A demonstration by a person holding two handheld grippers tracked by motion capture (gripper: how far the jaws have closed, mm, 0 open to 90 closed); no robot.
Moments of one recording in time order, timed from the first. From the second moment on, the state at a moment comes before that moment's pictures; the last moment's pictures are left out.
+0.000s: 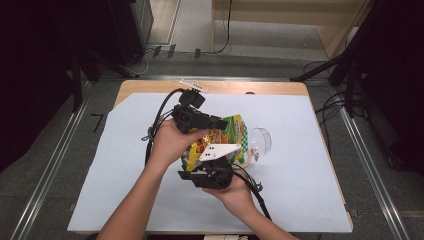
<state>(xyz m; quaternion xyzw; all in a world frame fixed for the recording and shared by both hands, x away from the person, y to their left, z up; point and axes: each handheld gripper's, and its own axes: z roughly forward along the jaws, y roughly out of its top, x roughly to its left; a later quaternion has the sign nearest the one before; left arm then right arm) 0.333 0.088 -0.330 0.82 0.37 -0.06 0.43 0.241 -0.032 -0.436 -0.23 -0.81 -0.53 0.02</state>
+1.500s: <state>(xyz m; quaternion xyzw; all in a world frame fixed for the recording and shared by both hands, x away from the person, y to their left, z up) 0.324 0.091 -0.326 0.82 0.37 -0.05 0.42 0.240 -0.028 -0.436 -0.22 -0.82 -0.53 0.02</state>
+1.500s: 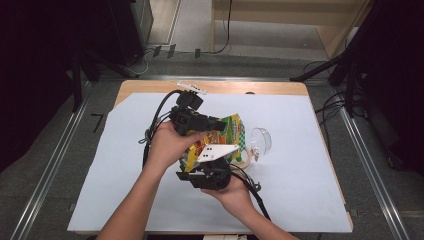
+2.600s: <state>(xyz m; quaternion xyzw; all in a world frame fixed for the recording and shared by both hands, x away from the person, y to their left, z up) 0.320 0.089 -0.323 0.83 0.37 -0.04 0.43 0.240 -0.028 -0.437 -0.22 -0.81 -0.53 0.02</state>
